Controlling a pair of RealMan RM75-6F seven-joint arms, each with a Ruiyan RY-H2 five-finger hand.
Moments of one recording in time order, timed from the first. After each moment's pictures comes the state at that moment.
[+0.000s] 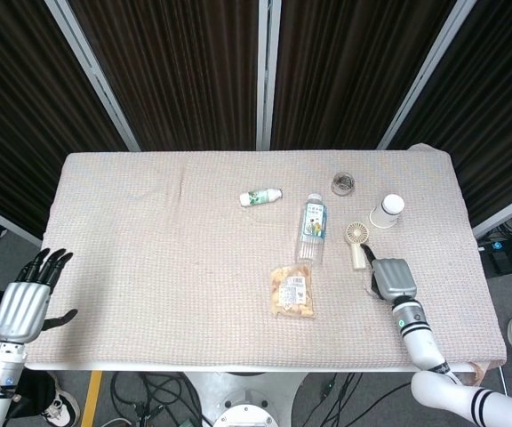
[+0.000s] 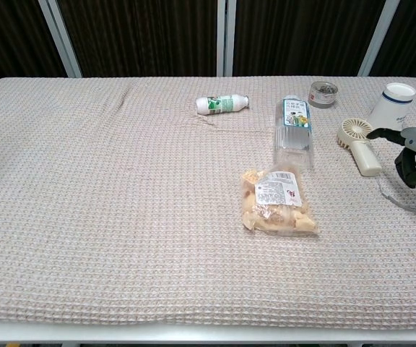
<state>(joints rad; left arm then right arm) -0.14 -1.22 -0.03 -1.57 1.54 1.46 0.11 0.49 -1.49 0.18 -1.43 -0.95 0.91 -0.49</state>
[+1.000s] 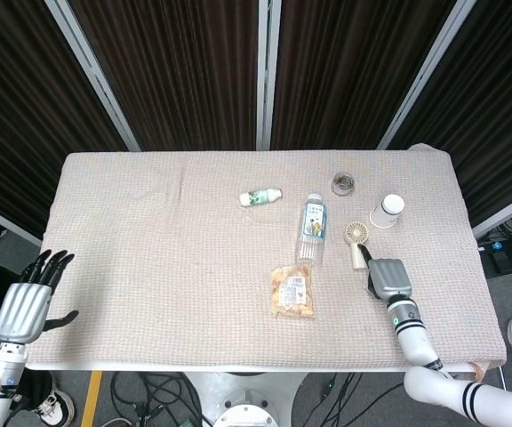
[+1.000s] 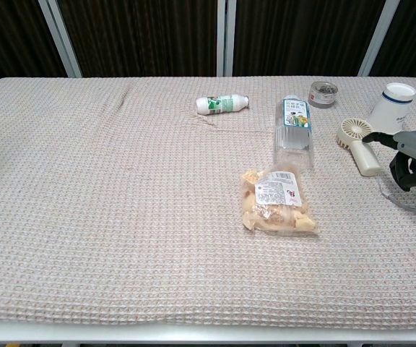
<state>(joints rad) -0.15 -1.23 -0.02 -1.56 1.53 1.45 0.09 0.55 -1.51 0.13 -1.43 -0.85 0.93 -0.52</state>
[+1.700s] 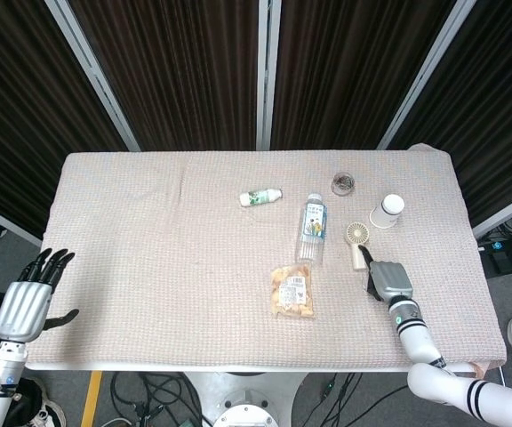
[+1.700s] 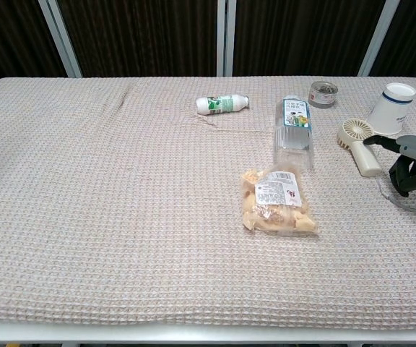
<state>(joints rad) -0.15 -1.22 -0.03 -1.57 1.54 1.45 0.10 0.56 -1.47 0.13 -1.46 -0.80 0.89 -0.43</state>
